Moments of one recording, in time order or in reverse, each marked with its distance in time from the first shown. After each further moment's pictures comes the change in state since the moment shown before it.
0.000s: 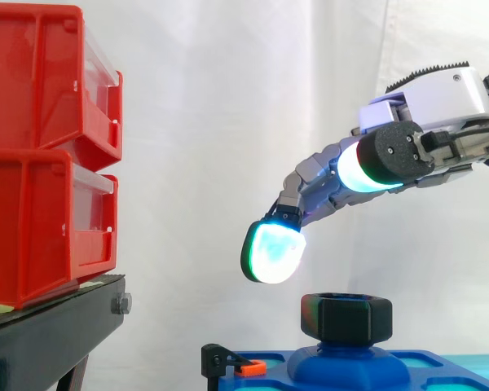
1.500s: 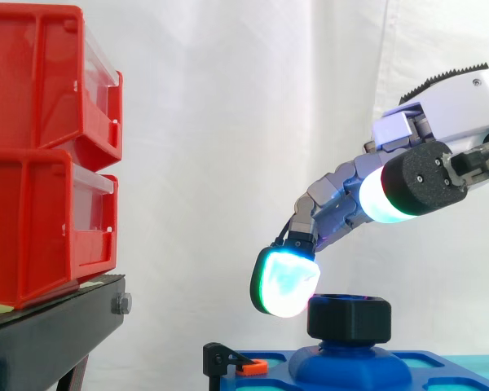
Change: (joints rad) arm 0.047 0.000 0.000 -0.075 0.056 -0.003
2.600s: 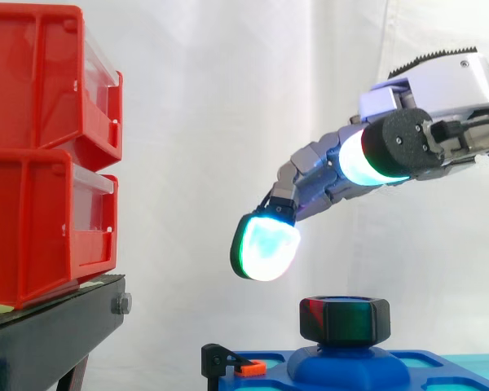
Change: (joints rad) arm -0.011 -0.001 0.001 0.092 -0.049 -0.018
